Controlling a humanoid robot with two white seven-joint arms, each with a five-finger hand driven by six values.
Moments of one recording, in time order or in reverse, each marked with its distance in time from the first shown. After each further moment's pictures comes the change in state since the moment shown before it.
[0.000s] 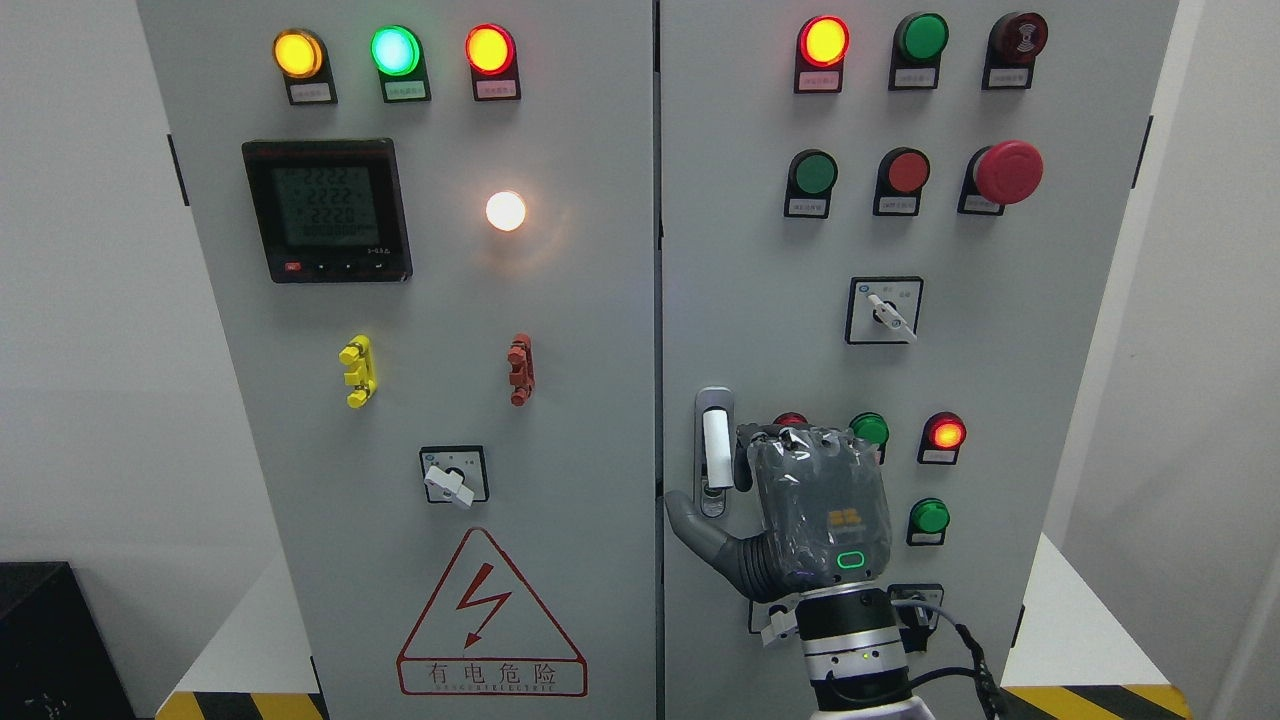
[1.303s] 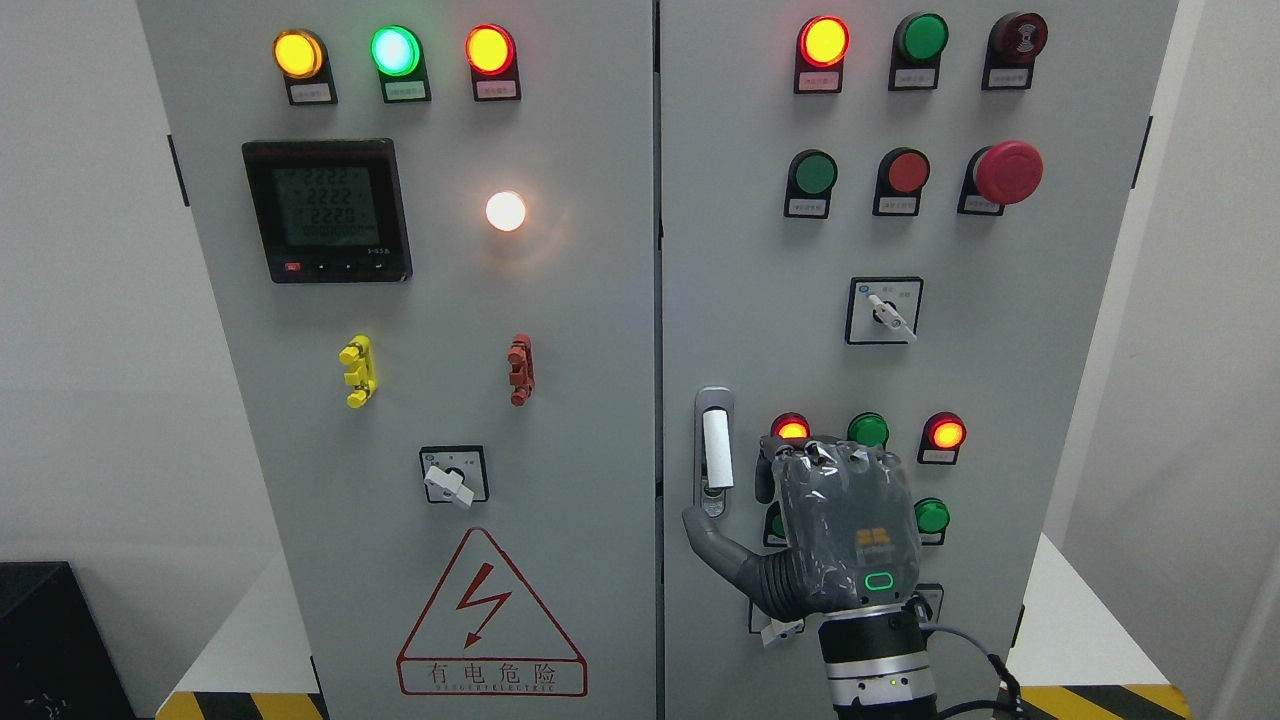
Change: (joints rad) left arm 0.000 0.000 0.000 0.000 0.000 0.000 0.000; right arm 0.045 -0.001 -0.011 -0.085 0.002 -0.007 0.011
